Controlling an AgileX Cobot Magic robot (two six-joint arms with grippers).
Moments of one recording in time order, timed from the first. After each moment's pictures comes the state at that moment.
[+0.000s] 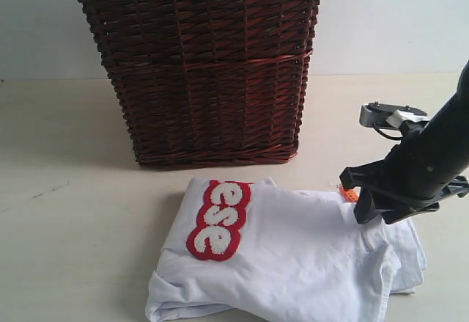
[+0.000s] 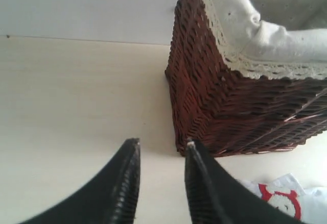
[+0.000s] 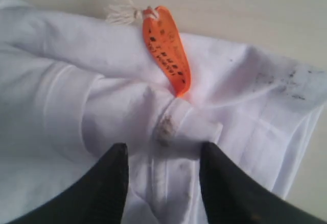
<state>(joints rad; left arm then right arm) -0.09 1.18 -1.36 -0.17 0.95 -0.01 0.01 1.75 -0.89 0.40 0.69 -0.25</state>
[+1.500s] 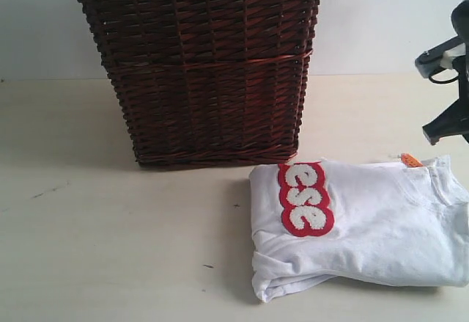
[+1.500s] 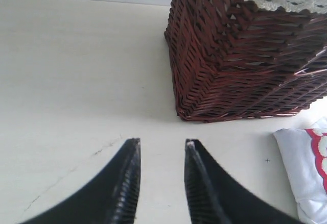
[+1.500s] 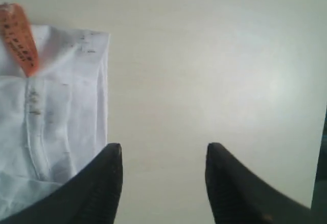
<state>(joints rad) -0.09 1.08 -1.18 -0.19 0.93 0.02 0.00 1.77 -1.19 -0.62 1.01 0.36</state>
